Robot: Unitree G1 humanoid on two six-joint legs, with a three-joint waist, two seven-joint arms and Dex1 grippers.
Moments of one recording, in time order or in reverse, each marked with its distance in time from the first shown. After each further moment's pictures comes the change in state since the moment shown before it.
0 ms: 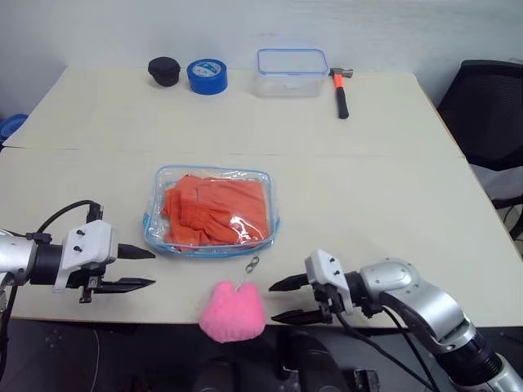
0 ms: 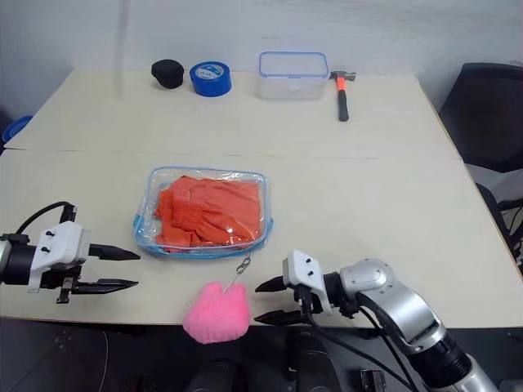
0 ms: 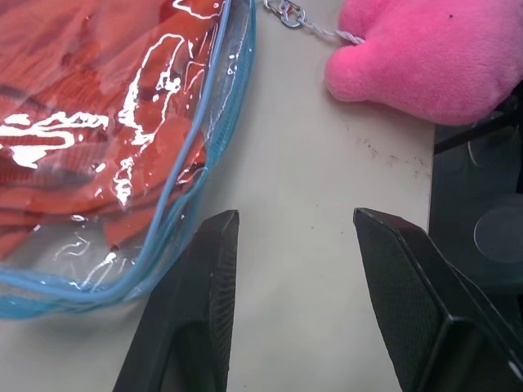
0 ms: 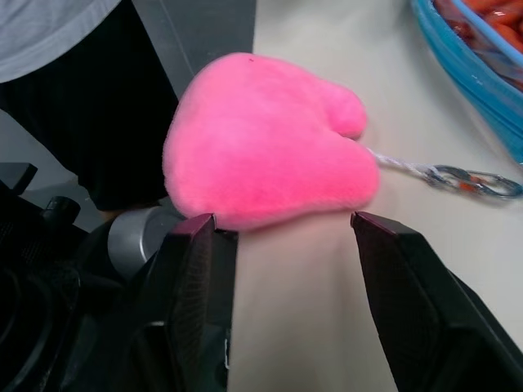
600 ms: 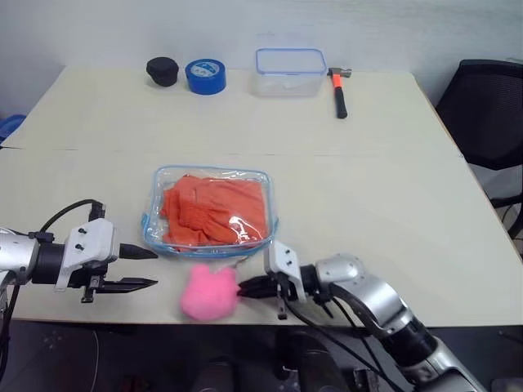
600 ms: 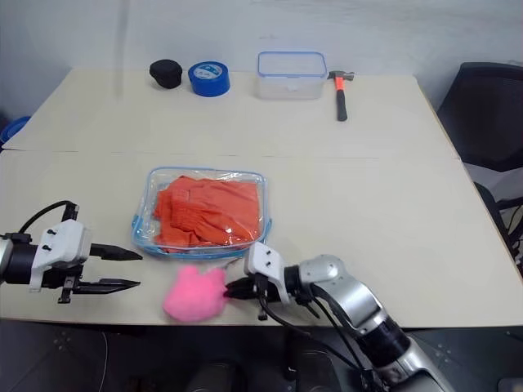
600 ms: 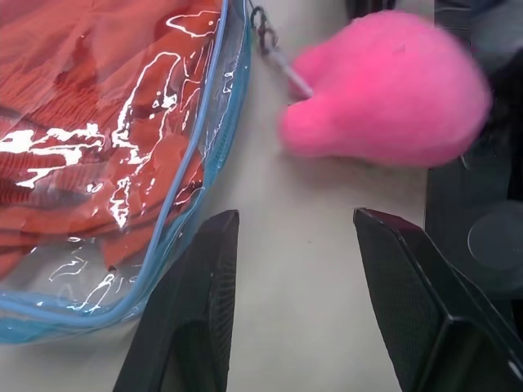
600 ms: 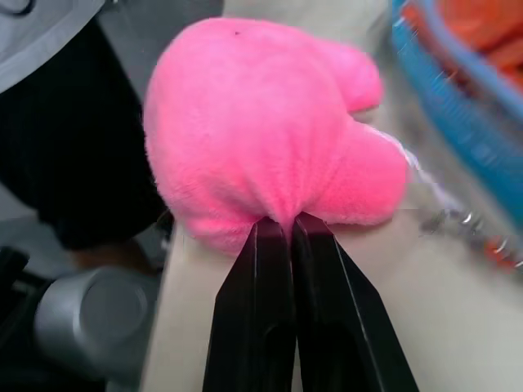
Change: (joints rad) left arm -0.002 0.010 -0.013 -0.031 -0.032 0.035 0.014; right arm -0.171 0.304 0.099 0.266 -0.120 -0.034 -0.140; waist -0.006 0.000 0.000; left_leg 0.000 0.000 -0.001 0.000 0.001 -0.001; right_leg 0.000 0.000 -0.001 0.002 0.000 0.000
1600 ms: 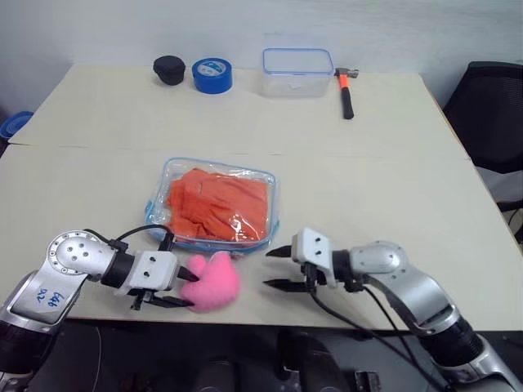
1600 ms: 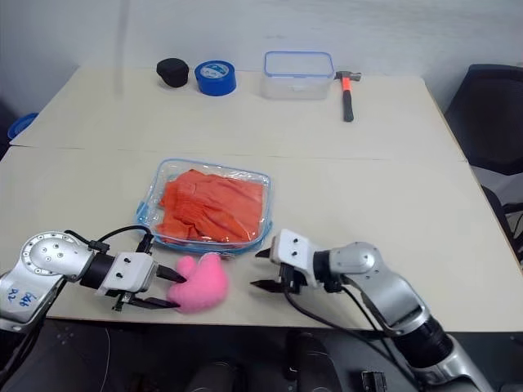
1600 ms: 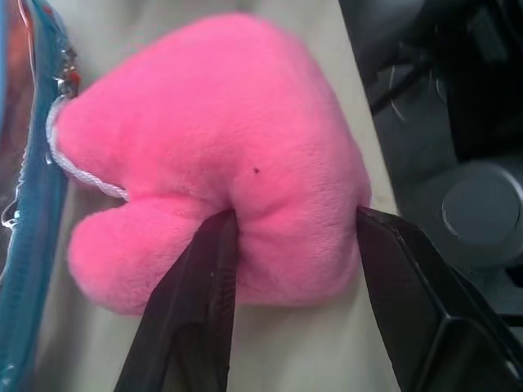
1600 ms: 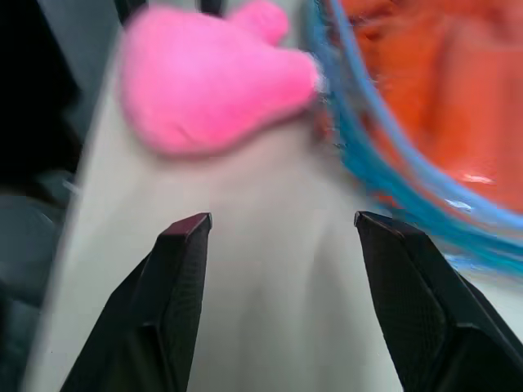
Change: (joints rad) left arm -0.229 -0.091 -0.465 0.151 0.174 -0.325 -0.021; right arm 0.039 -0.313 -0.129 -0.215 -0.116 -0.076 -0.025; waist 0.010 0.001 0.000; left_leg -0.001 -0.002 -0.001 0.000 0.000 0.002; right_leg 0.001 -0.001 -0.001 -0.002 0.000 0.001
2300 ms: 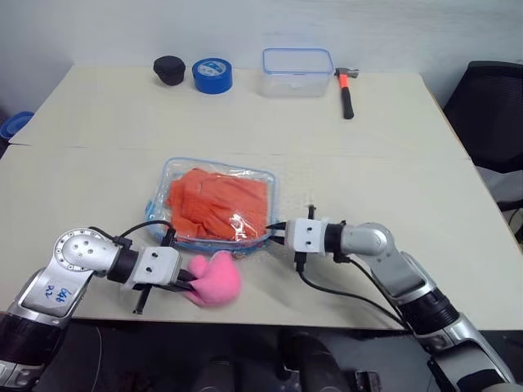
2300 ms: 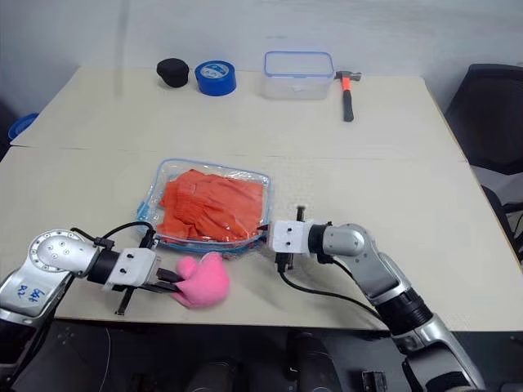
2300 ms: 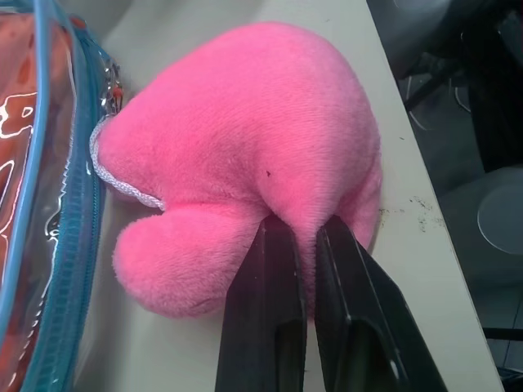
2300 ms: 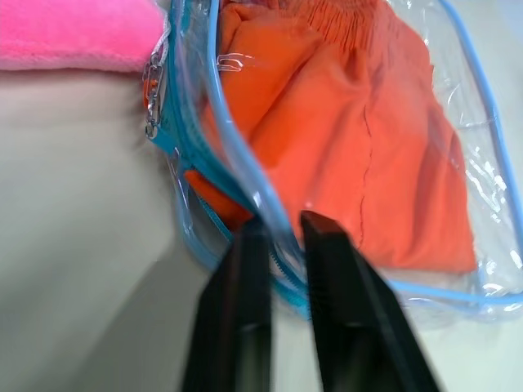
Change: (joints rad) left arm -0.007 -0.027 -0.003 0.036 0.001 -0.033 0.032; right arm -0.147 0.105 0.040 0.338 -0.246 -0.443 -0.073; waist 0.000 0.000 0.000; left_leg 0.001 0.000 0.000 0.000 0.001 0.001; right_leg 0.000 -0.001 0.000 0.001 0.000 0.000
